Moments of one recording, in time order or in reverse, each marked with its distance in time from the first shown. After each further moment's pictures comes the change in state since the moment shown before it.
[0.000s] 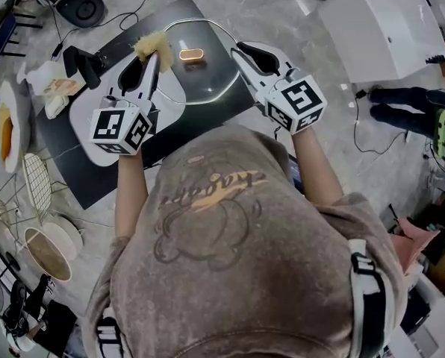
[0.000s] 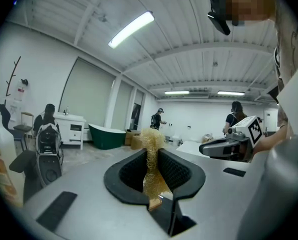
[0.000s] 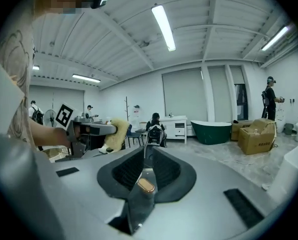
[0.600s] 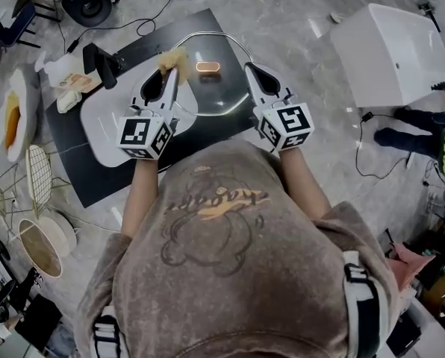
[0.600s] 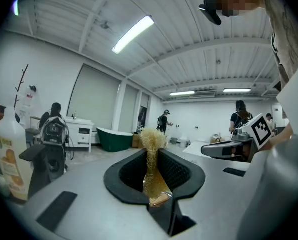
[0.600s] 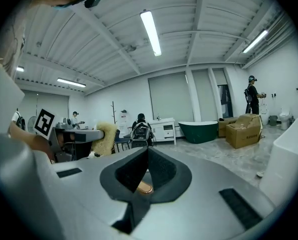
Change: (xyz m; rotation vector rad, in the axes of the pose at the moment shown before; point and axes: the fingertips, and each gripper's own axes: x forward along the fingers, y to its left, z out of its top) left arm -0.008 0.007 -0.024 0.019 -0.033 0.086; right arm 0.013 -0.003 -0.025 0.095 -0.056 -0.161
